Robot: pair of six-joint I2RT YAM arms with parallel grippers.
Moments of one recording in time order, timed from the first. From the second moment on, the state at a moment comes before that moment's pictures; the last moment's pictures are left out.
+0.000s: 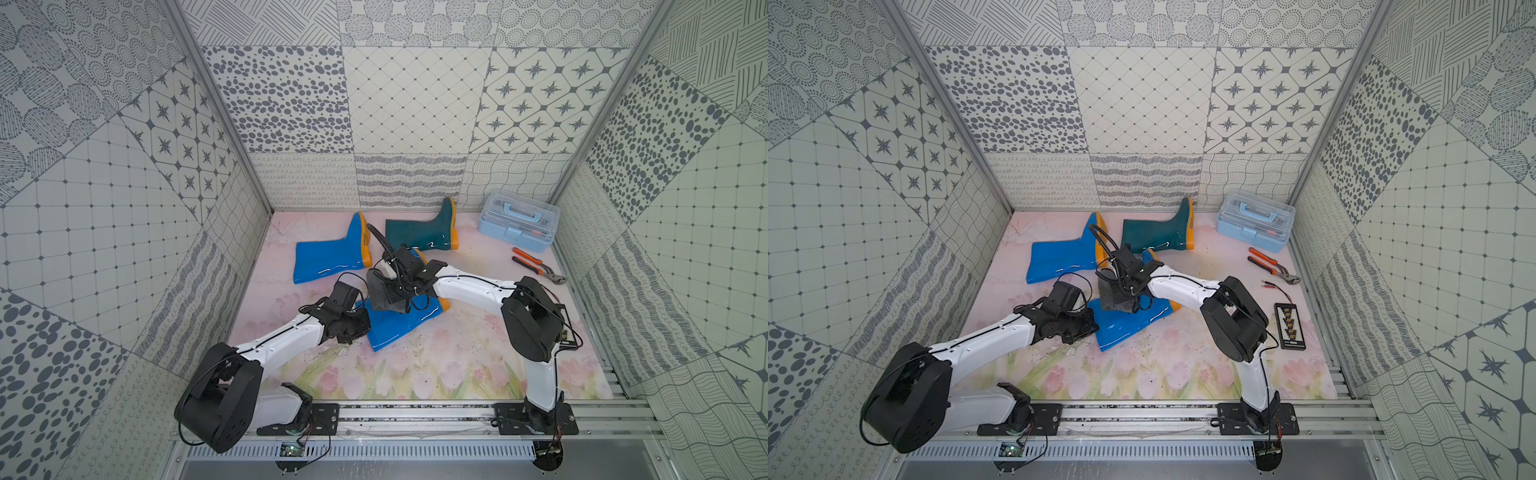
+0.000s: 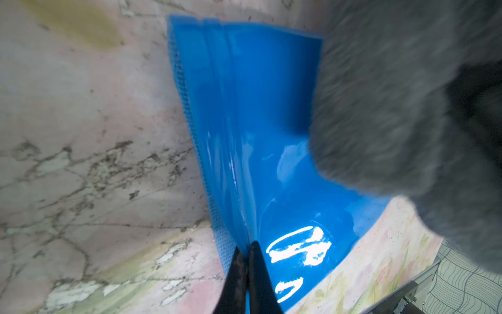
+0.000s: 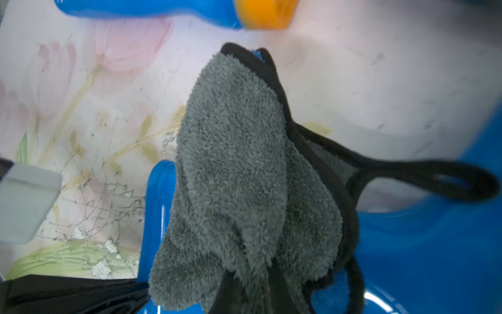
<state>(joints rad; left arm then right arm) -0.49 1.27 0.59 -0.39 0.25 -0.81 0.89 2.00 1.48 -0.49 -0.08 0.41</state>
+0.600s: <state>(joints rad) -0.49 1.28 0.56 -0.38 0.25 -0.80 0.72 2.08 1.83 -0.66 0.06 0.25</state>
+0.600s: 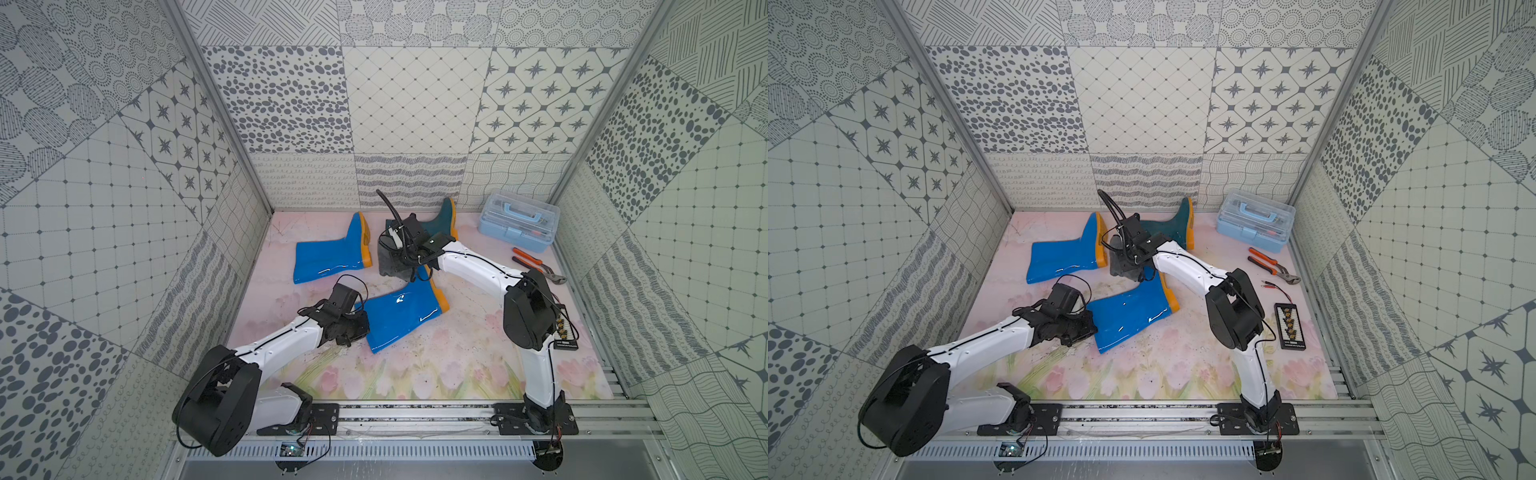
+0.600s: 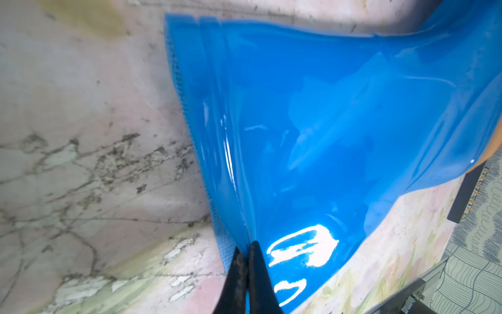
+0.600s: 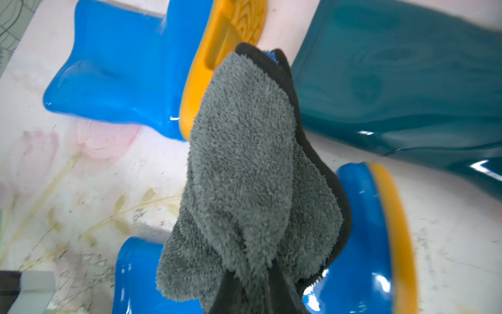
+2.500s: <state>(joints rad) -0.44 1.25 0.55 -0.39 0.26 -0.77 0.80 1.59 1.04 -0.51 0.12 0.44</state>
